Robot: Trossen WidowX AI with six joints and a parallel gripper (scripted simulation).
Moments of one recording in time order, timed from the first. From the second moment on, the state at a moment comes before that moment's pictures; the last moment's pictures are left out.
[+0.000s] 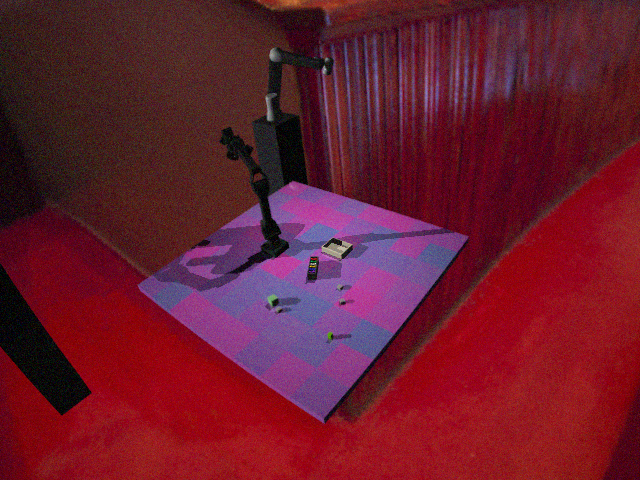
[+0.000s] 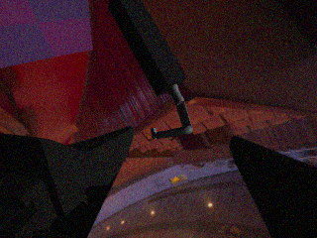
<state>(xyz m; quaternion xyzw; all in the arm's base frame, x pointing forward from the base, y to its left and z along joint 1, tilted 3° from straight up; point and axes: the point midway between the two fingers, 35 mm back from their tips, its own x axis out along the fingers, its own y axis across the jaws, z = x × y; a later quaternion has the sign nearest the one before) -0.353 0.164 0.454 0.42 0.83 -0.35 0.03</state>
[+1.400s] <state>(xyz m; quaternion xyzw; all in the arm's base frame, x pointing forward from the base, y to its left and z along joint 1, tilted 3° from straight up) 0.153 0.345 0.236 0.73 -0.02 -0.56 -0.40</state>
